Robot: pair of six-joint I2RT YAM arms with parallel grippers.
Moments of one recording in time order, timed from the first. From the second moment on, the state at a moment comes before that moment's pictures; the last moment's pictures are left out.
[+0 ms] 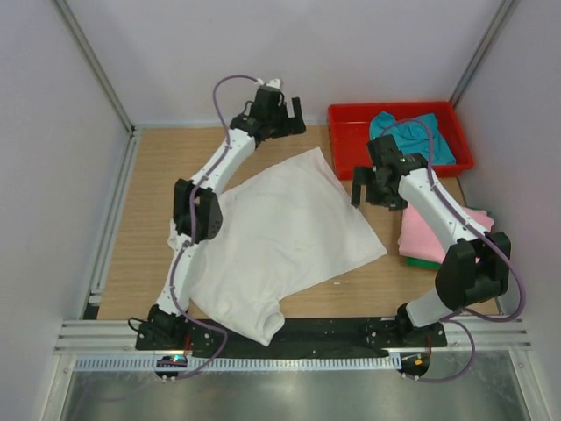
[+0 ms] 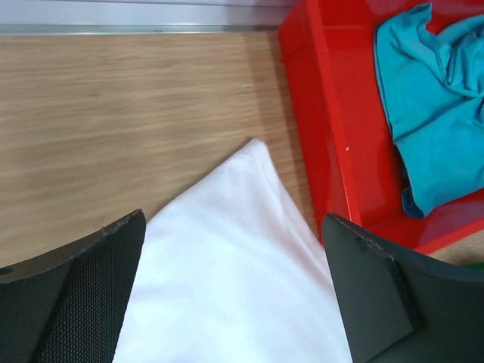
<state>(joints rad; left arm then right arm) -0.49 2.54 2.51 -0.51 0.04 -0.47 0.26 1.51 1.23 -0.95 0.18 0.35</state>
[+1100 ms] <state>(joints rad) -0.26 1.12 0.59 -0.45 -0.12 -1.57 0.33 1.62 1.45 -0.68 -0.05 0.37</state>
